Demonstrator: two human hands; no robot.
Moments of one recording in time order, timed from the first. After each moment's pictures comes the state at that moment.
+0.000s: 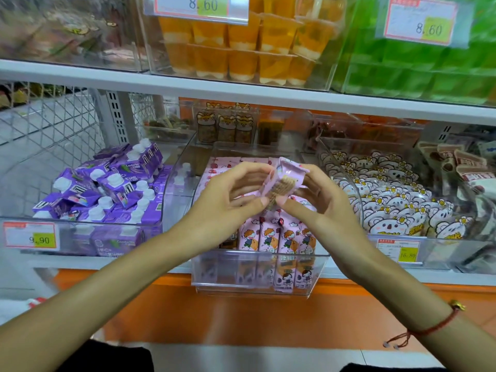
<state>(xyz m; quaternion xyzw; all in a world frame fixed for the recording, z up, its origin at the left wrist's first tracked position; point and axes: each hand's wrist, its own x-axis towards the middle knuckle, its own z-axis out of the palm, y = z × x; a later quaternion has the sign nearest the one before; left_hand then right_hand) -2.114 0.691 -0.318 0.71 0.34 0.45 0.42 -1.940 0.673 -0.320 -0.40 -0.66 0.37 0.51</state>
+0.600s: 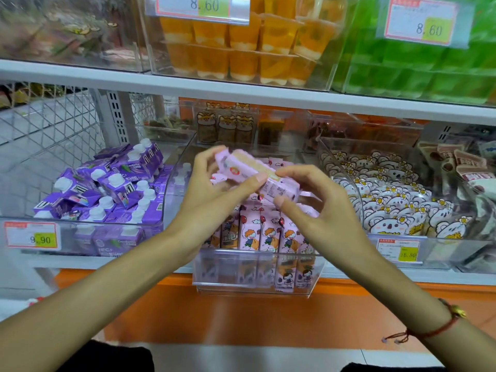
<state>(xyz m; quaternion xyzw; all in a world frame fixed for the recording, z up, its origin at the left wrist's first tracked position) -2.117 0.693 -0.324 0.56 0.41 0.57 0.45 -1.943 0.671 -0.319 -0.44 -0.73 0.21 0.49</state>
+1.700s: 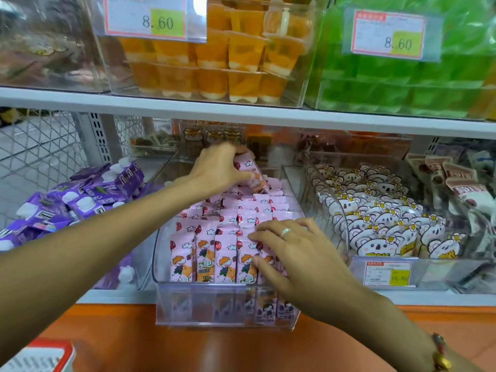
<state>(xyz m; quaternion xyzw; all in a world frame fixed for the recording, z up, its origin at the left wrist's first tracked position) -2.081 0.821 -0.293 0.79 0.53 0.30 0.04 -1.919 0.680 -0.340 -0.50 -0.86 -0.07 0.12</state>
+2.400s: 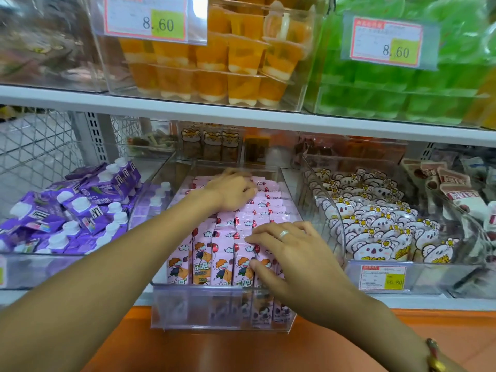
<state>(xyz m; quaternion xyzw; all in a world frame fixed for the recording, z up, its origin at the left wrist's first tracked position) -2.062 0.830 -0.320 0.85 0.52 0.08 0.06 -1.919 0.681 -0.340 -0.50 -0.85 -0.06 0.13</state>
